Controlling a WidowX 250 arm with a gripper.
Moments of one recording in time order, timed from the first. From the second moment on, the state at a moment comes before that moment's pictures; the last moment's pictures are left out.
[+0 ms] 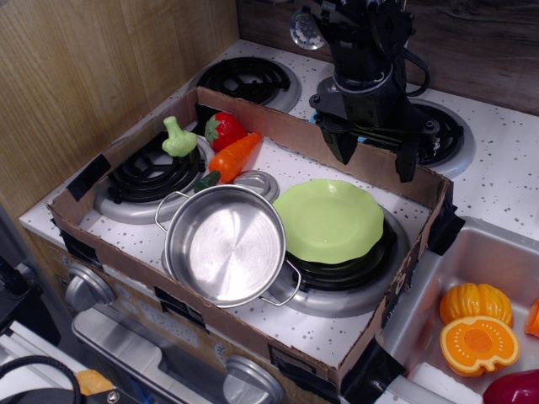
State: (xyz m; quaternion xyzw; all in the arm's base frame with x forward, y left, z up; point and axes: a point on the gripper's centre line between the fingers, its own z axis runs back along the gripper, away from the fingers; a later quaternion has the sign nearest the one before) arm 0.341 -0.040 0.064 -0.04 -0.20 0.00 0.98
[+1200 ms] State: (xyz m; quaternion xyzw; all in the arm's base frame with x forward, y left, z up) arm 0.299 0.071 0.100 0.04 -0.19 0.05 0.98
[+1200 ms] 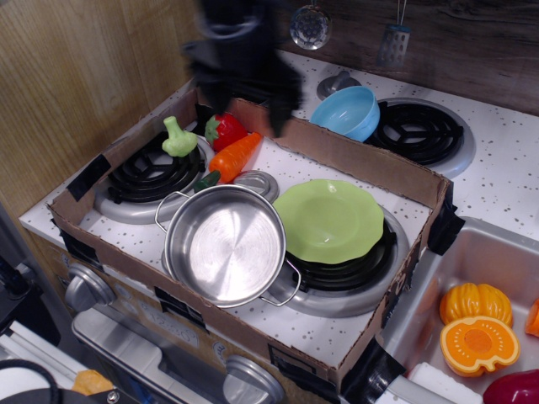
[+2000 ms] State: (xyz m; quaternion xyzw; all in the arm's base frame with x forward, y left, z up) arm 0.289 0.134 0.078 0.05 -0.20 0.06 0.98
